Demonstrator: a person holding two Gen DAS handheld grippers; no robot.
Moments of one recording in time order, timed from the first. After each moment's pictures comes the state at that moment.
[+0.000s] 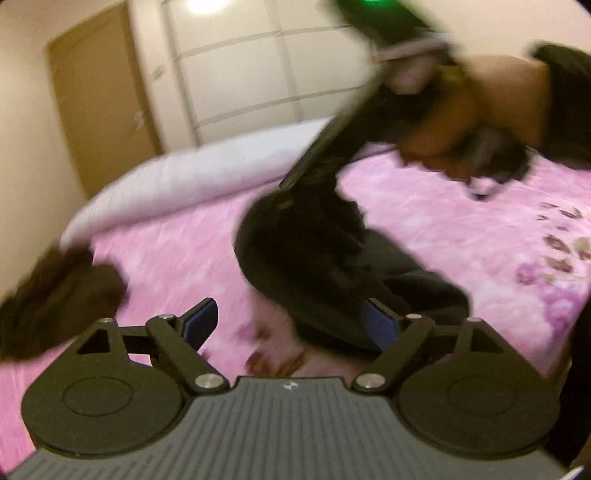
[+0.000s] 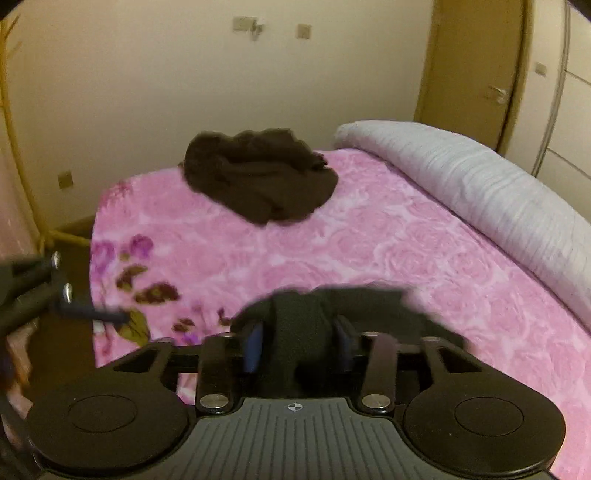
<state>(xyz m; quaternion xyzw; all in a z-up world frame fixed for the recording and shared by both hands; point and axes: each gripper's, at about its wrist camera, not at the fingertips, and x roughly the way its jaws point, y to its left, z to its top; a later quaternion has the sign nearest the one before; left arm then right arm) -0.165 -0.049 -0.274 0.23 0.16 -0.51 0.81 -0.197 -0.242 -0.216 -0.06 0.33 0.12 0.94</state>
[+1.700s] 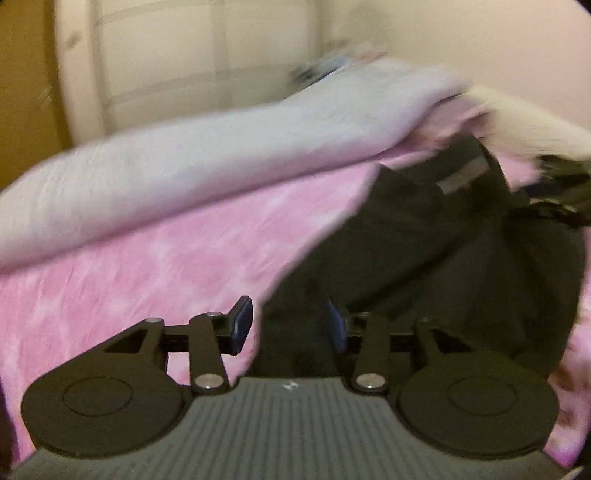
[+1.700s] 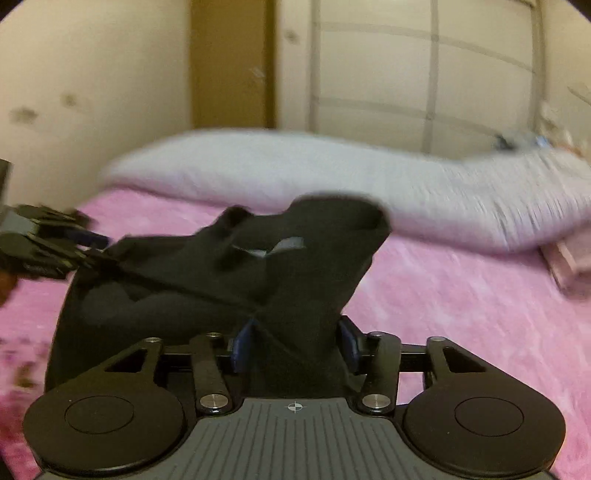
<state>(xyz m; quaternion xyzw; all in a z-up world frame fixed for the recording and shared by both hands) -0.079 -0.354 -0.244 0.23 0.25 -0.59 0.74 -0.346 -0.538 -0.220 0.07 0.30 -0.20 0.93</state>
